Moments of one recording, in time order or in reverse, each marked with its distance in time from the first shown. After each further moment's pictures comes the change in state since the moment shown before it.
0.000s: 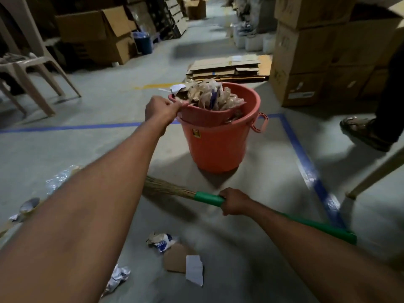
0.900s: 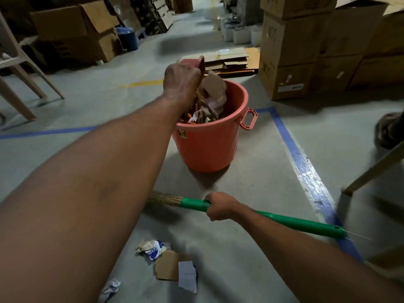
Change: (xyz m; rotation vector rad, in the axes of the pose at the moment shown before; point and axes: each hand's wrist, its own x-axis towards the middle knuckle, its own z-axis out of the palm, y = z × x) left_hand -0.001 0.102 0.058 1.176 0.163 0.809; right_hand 0.016 -0.005 0.009 0.013 -0.038 -0.009
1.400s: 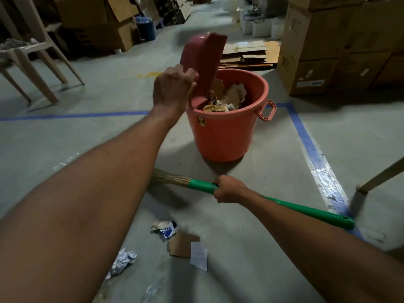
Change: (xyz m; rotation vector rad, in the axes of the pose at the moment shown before) left_hand -0.087 -0.054 0.023 -0.124 0.159 -0.126; right_hand -0.010 -0.033 -0.005 -0.033 0.084 -0.009
